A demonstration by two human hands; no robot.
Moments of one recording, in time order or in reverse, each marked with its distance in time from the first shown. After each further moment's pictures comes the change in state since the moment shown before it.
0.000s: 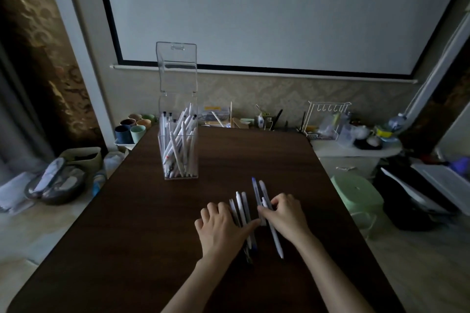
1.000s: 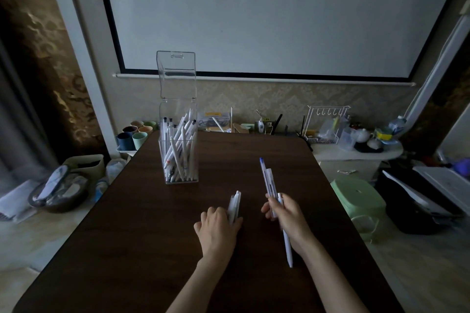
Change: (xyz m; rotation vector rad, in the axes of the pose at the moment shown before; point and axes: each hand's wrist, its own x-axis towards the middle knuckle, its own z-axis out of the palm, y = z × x) left_hand 0.006 -0.002 -0.001 -0.114 0.060 -0.037; right_hand -0.014 -0.001 -0.005 0.827 -0.109 0.030
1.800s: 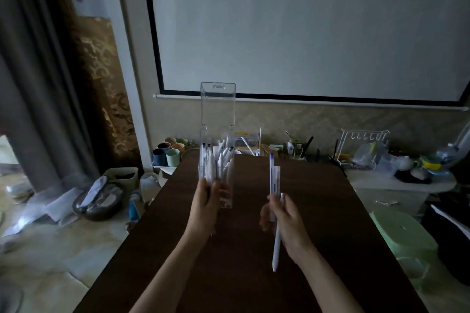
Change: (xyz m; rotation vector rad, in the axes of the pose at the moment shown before) left_hand 0.064 -0.030 -0.111 -1.001 0.111 0.175; right_hand 0.017 -0.055 0.070 0.220 -0.159 -0.141
